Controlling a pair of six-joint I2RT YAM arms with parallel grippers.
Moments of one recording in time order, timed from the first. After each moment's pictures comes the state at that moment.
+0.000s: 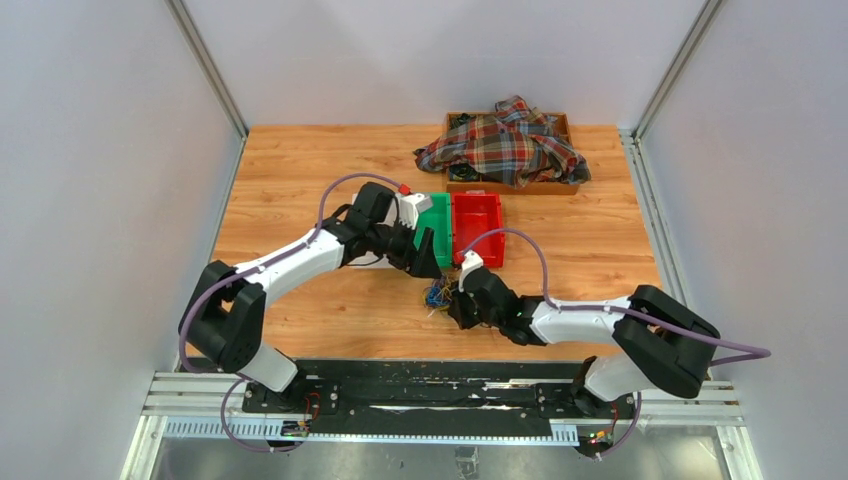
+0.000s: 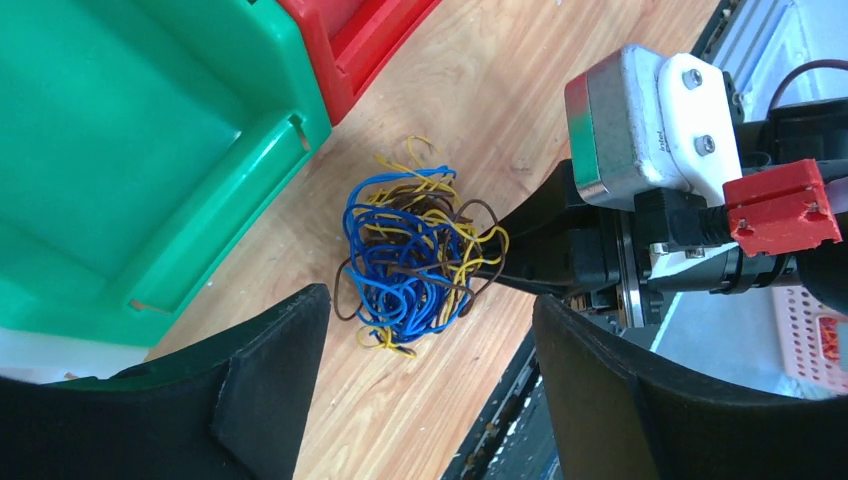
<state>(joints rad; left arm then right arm) -0.56 1.51 0.97 -0.26 0.63 -0.19 0.96 1.42 0.48 0.23 0.09 0.43</state>
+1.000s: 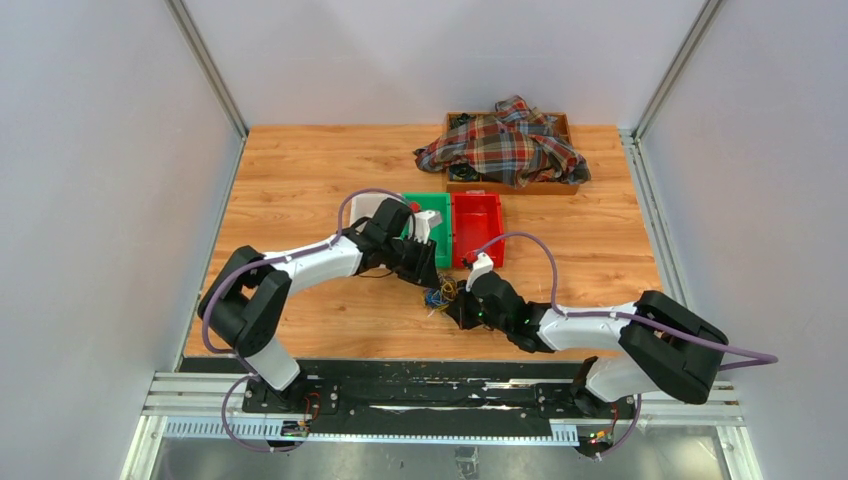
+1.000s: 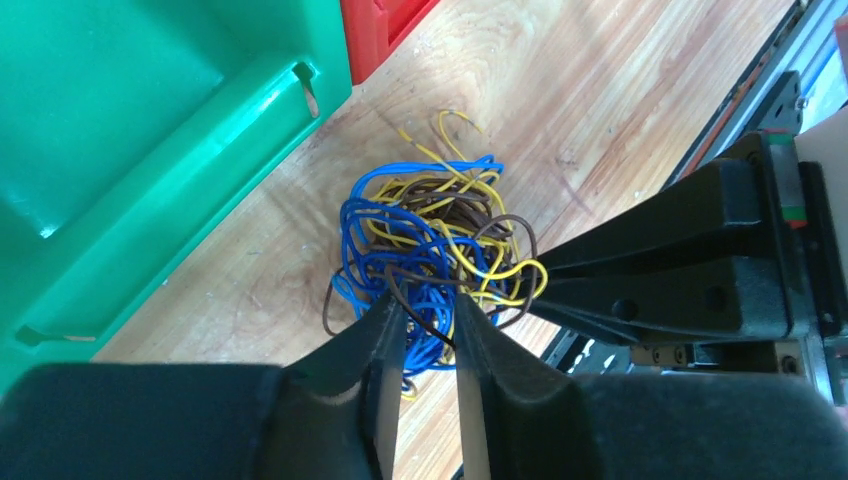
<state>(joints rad) -0.64 1.62 0.92 -0.16 0.53 -0.32 0.96 1.37 0.39 0.37 0.09 0.56</state>
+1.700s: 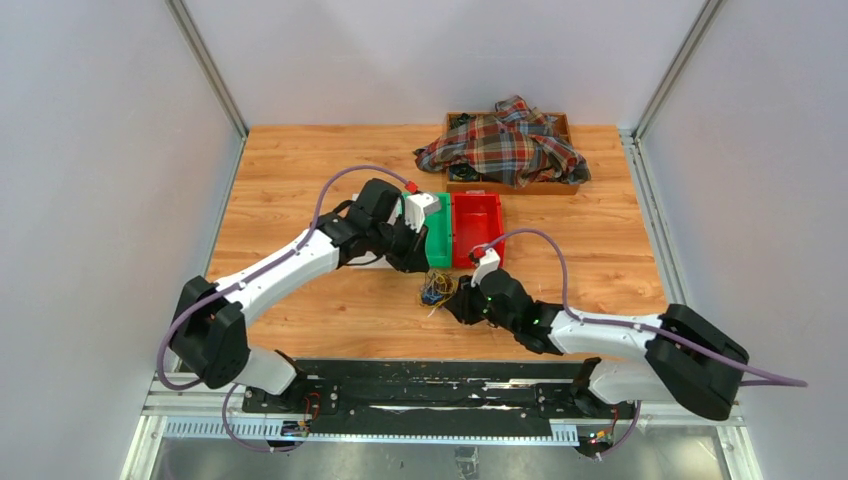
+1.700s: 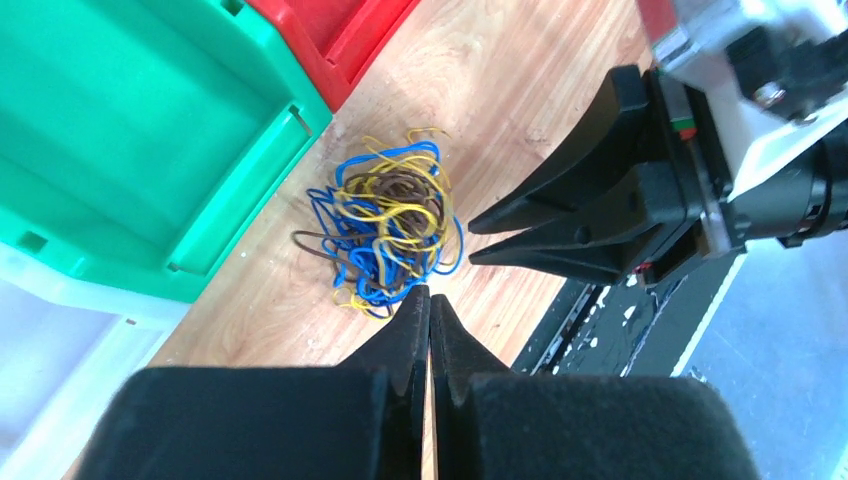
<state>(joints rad) -0.64 1.44 1.06 -0.43 0.48 -0.09 0.96 1.28 0.39 0.34 0.11 0.56</state>
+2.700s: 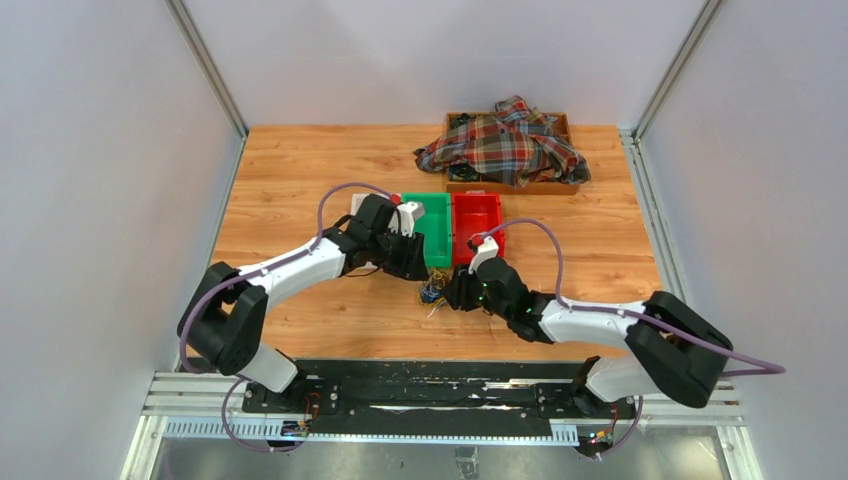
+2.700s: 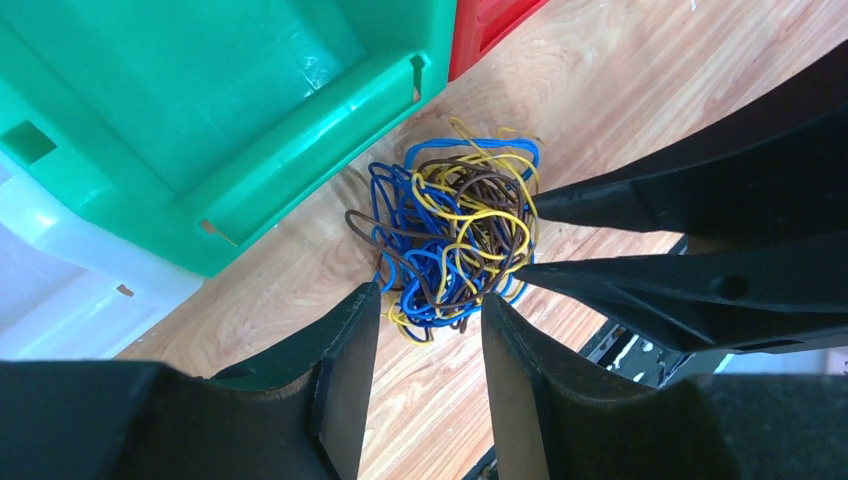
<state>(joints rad) -0.59 1.49 0.90 -0.24 0.42 -0.29 0.89 1.31 0.45 0.37 0.12 0.53</state>
